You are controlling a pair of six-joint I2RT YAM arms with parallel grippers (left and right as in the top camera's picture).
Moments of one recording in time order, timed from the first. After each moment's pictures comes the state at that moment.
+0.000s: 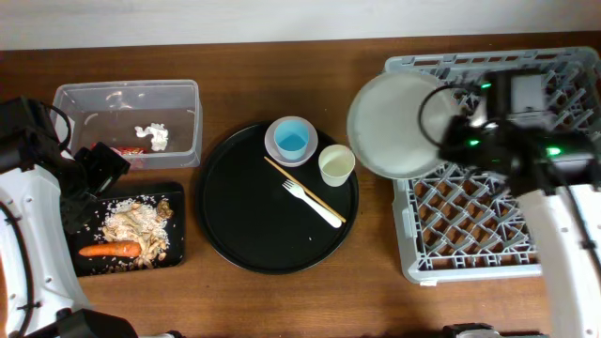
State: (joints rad) left arm 0.41 1.56 1.53 -1.34 0.06 -0.51; right arm 0.02 1.37 1.52 -1.17 0.00 0.40
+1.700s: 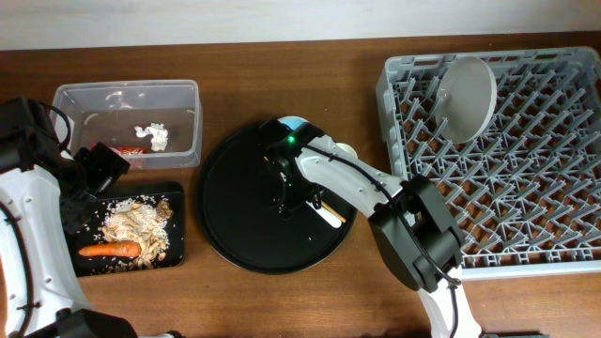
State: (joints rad) left arm 0.41 1.56 1.53 -1.34 0.06 -0.51; right arm 0.69 2.21 1.72 -1.09 -0.02 0.12
